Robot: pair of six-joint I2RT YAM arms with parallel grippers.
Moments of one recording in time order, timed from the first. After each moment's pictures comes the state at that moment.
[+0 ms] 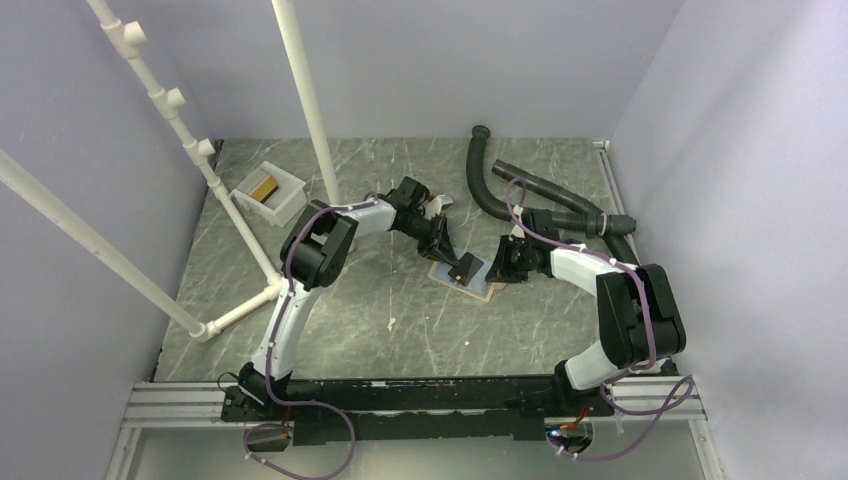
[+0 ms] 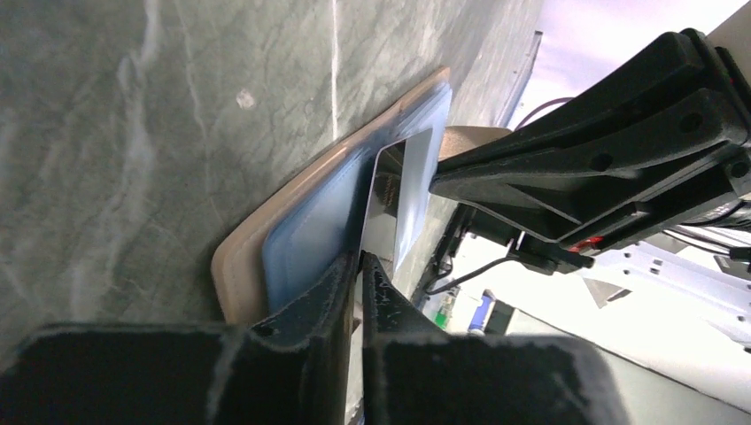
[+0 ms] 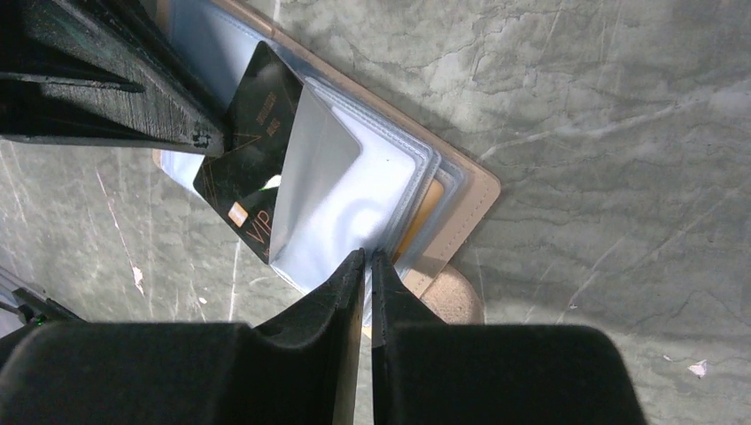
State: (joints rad) left arm -0.58 2.40 1.71 -0.32 0.98 -0.60; right arm 0.21 1.52 0.72 -0.22 -0.38 0.42
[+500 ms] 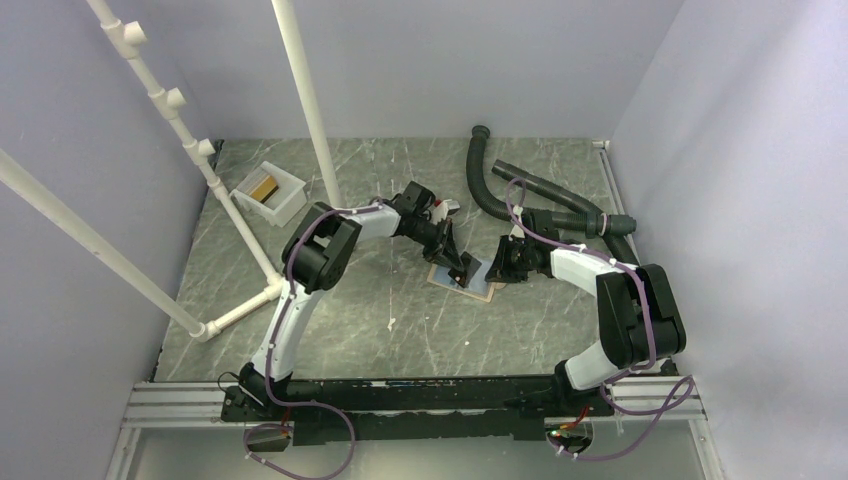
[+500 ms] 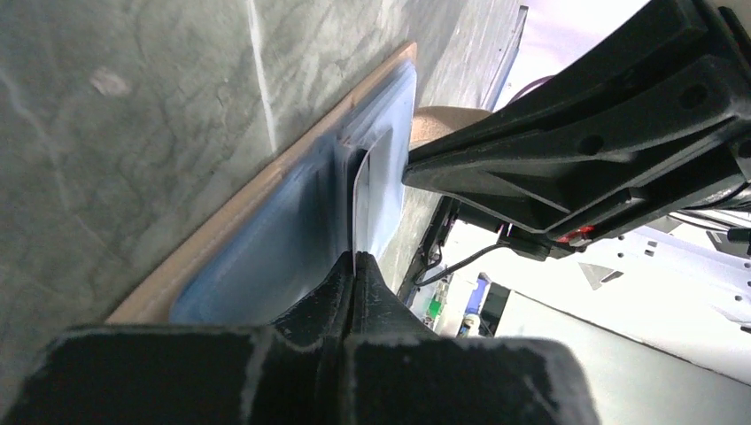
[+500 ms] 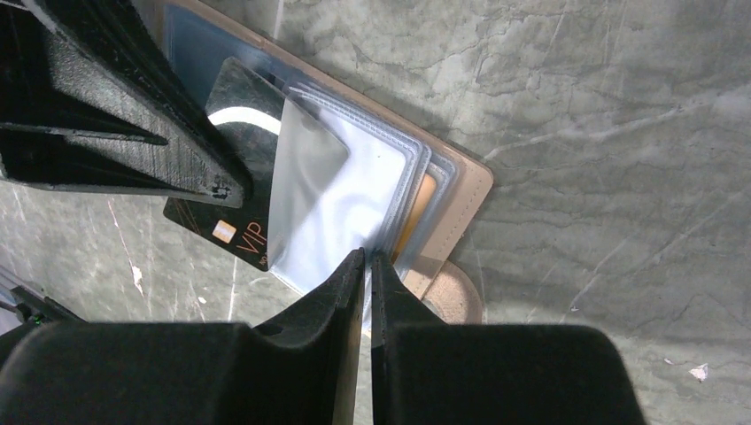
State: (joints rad) left arm -0.61 2.40 1.67 -0.26 1.02 -0.64; right arm 0.21 1.52 0.71 -0.21 -0.38 0.41
